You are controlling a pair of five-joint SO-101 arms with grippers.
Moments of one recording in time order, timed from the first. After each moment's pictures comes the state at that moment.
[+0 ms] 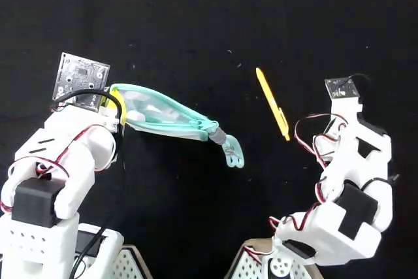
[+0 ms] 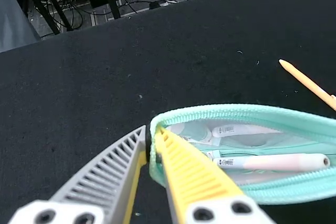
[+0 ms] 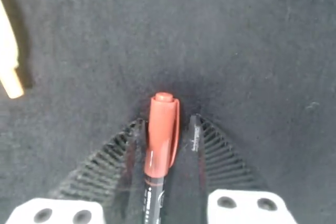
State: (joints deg) left arm 6.6 -55.4 37.6 68.9 -8.0; right arm 34.5 2.5 40.5 43.6 38.5
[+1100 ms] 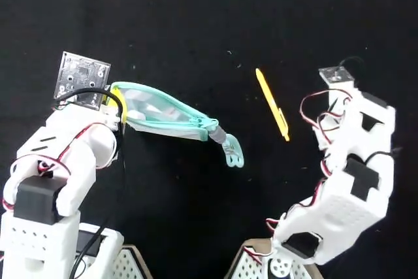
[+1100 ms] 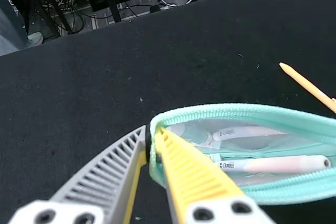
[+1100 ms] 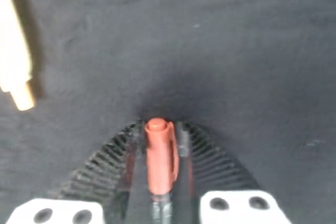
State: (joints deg) left arm 6.6 -55.4 38.5 67.3 -8.0; right arm 32.2 20.6 17.1 58.3 40.7
